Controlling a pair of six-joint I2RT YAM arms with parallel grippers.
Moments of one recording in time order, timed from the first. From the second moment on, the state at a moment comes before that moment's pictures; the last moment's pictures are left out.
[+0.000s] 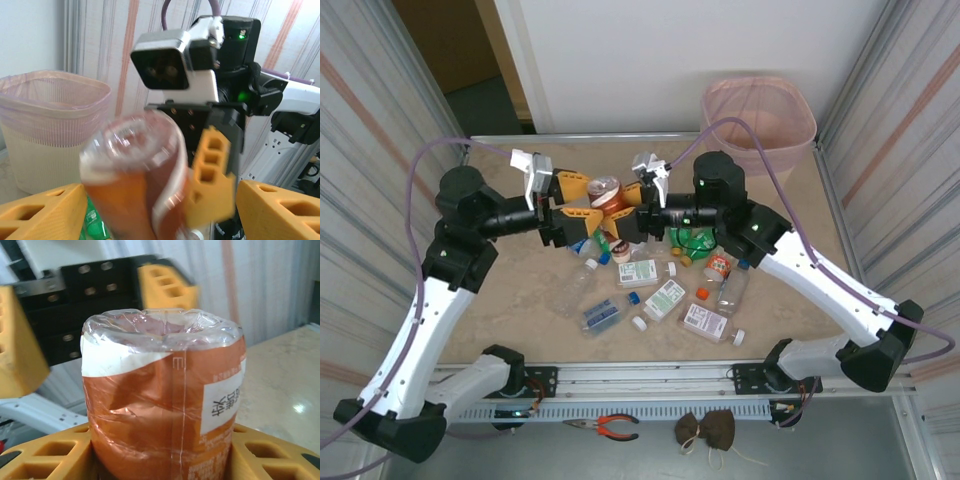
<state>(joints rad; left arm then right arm) -0.36 0.93 1.16 -0.21 0.94 -0.19 0.77 1.28 1.37 -0.27 -0.58 0.20</state>
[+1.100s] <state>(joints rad) -0.36 0.89 1.06 -0.37 0.78 -0.13 0.04 1.76 2.02 -0.64 -0.03 -0.10</state>
